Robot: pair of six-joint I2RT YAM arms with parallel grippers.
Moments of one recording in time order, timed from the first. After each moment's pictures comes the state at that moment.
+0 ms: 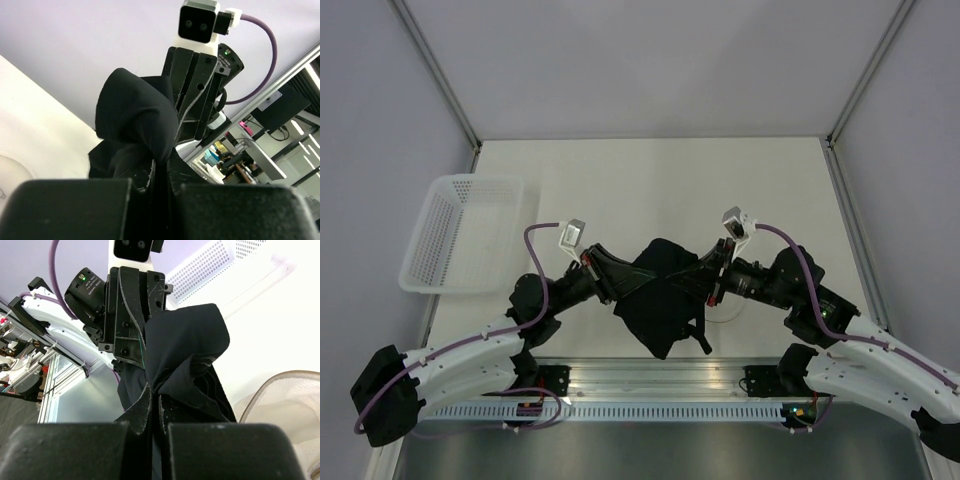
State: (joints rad) left arm -0.89 0.86 0.36 0.93 0.32 -1.00; right arm 0.90 0.71 0.74 0.00 -0.31 0.55
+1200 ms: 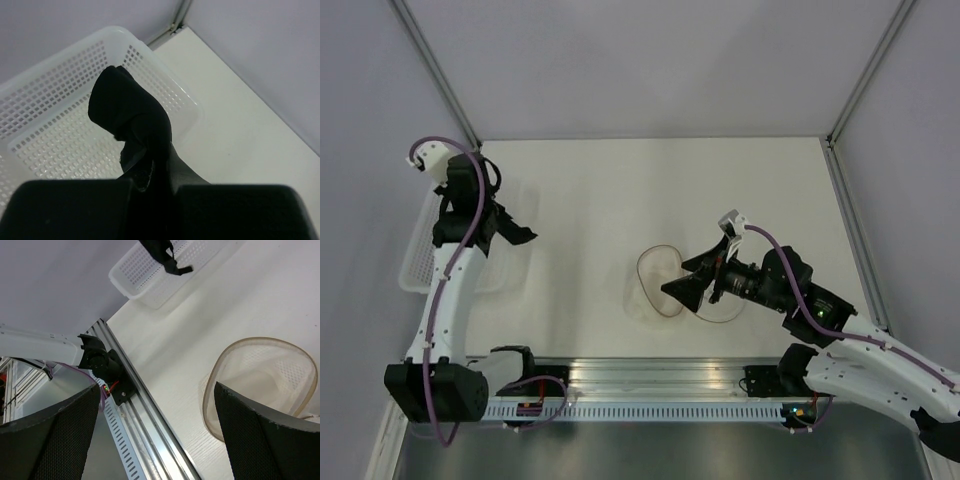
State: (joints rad) left arm -0.05 1.09 1.13 -0.43 -0.61 -0.54; right arm 0.90 0.71 0.73 -0.14 -0.17 0.50
